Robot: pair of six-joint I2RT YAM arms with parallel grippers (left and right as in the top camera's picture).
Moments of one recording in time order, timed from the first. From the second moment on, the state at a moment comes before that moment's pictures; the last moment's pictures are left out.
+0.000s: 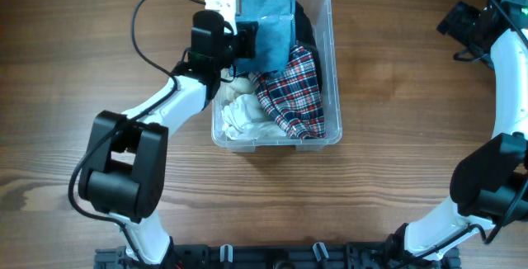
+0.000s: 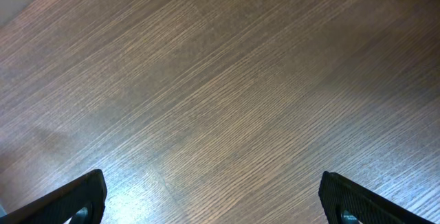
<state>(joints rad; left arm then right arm) -0.32 1.92 1.15 0.33 0.25 -0.39 -0.29 1.87 1.72 -0.90 0.13 0.36</state>
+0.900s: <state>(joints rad) -0.32 1.14 1.16 -0.32 0.28 -0.19 -0.29 1.87 1.72 -0.90 0.13 0.36</state>
